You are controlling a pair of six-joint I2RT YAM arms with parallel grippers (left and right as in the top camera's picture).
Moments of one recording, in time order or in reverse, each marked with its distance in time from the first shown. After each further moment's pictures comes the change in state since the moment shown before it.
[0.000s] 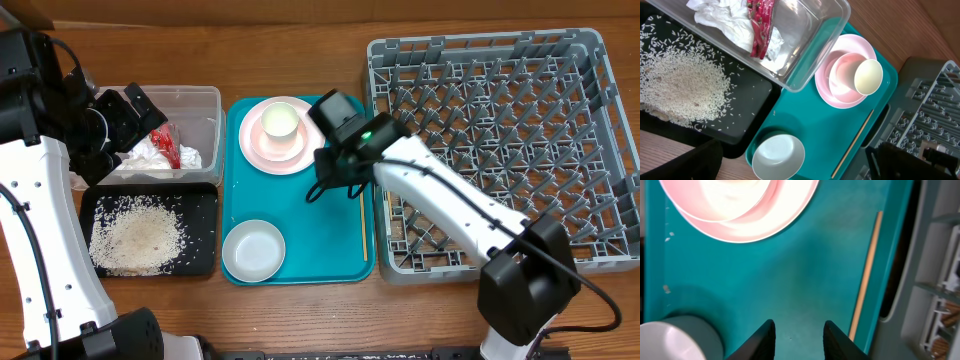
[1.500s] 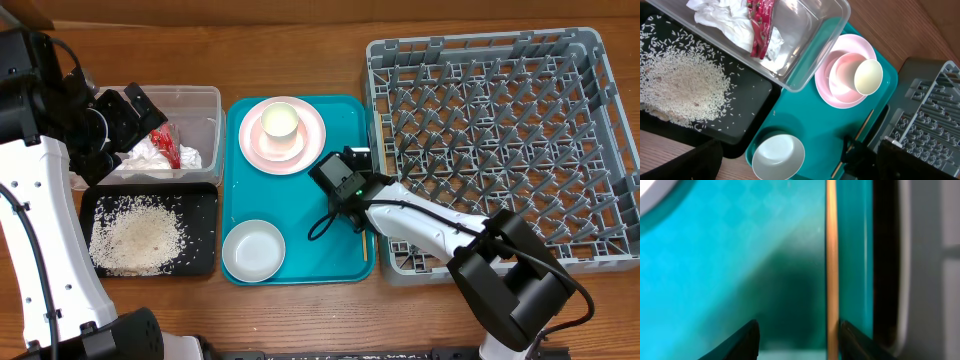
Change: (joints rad) left arm 0.000 0.000 0.000 0.000 0.000 0.000; right arm 0.051 0.000 -0.449 0.449 0.232 0.184
